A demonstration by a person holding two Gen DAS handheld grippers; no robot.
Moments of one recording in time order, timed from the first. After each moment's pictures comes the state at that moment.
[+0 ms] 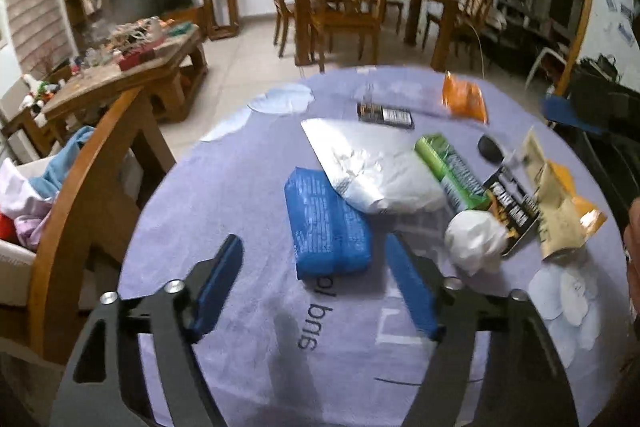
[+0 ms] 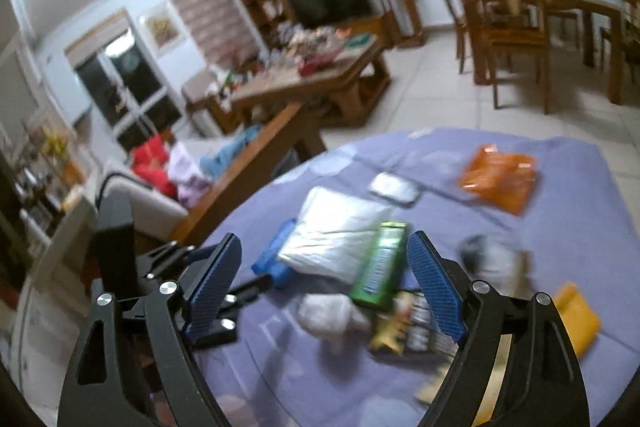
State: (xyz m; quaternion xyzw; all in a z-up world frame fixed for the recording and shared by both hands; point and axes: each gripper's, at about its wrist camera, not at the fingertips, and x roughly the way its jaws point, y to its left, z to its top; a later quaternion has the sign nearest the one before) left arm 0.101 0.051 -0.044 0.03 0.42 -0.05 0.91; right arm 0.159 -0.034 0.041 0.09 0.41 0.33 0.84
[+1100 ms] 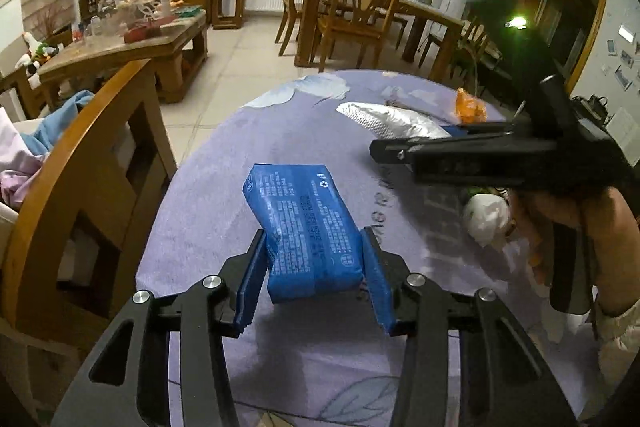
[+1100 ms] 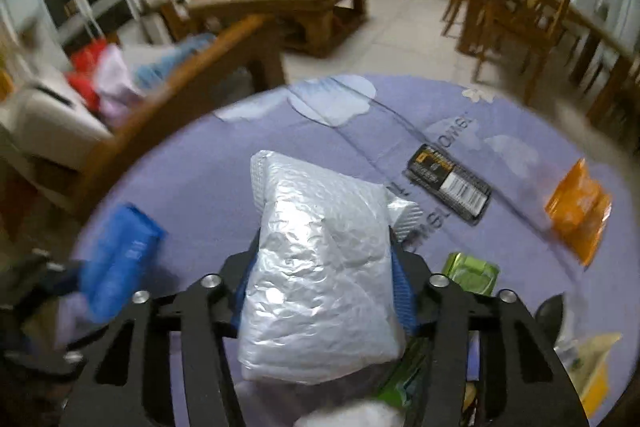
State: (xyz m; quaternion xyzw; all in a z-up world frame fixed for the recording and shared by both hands) left arm 0.059 0.111 -0.043 -0.05 0.40 -0.07 0.91; right arm 0.213 0.052 -0.042 -0.04 0.49 0.28 0.82
